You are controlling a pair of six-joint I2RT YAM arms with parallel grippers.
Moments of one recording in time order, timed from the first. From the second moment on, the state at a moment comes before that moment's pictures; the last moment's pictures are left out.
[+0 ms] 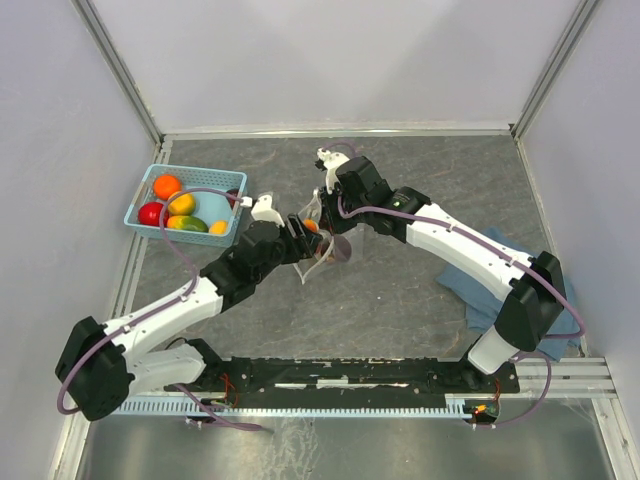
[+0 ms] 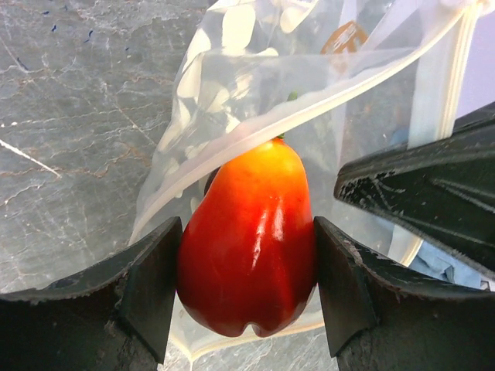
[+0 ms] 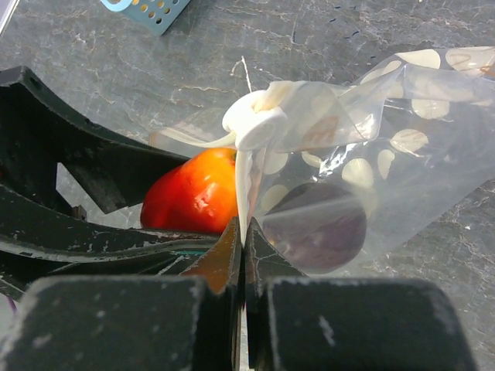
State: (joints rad) left arm -0.74 1.09 0.67 0.01 -0.24 -0.74; right arm 0.80 1.61 1.46 -0.52 -0.08 0.29
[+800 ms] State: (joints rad) left arm -0.74 1.21 0.69 0.08 -0.31 -0.74; right arm 0.80 1.61 1.44 -0.51 -0.10 0.29
